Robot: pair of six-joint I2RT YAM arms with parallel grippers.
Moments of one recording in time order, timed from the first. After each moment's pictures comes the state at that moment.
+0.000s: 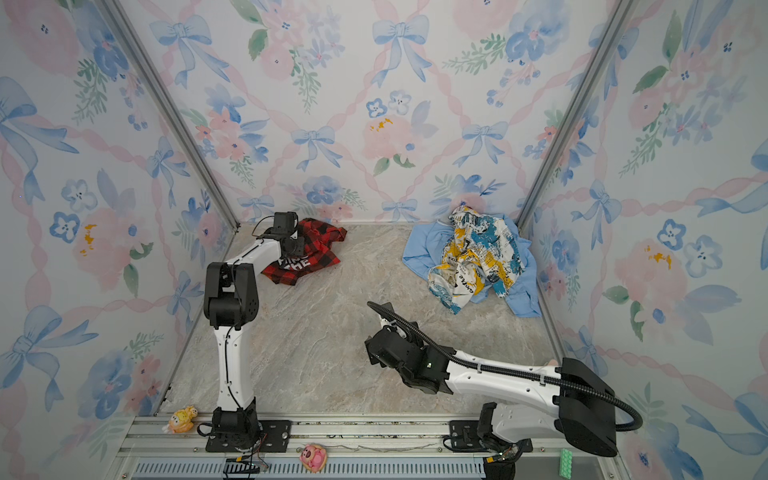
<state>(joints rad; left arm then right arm) -0.06 2.30 1.83 -0.36 -0.22 0.05 1.17 1.25 0.76 -0.31 0.60 0.51</state>
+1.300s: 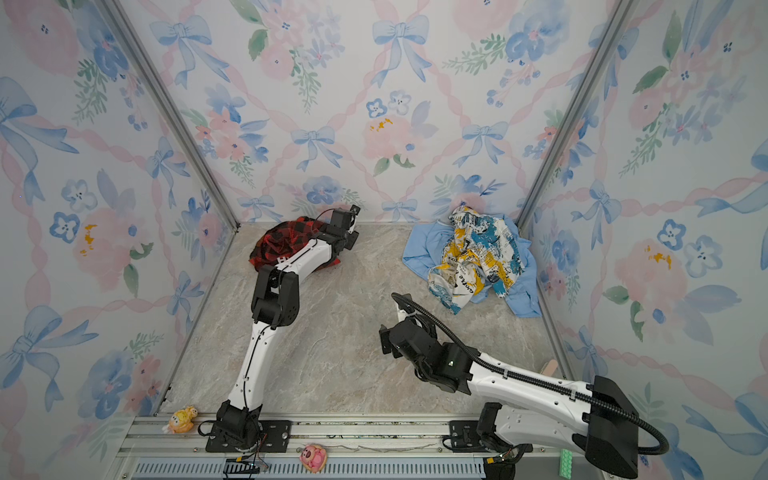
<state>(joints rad) -0.36 2.57 2.21 -0.28 -0.34 0.27 1.07 1.09 0.71 -0.31 0.58 0.46</state>
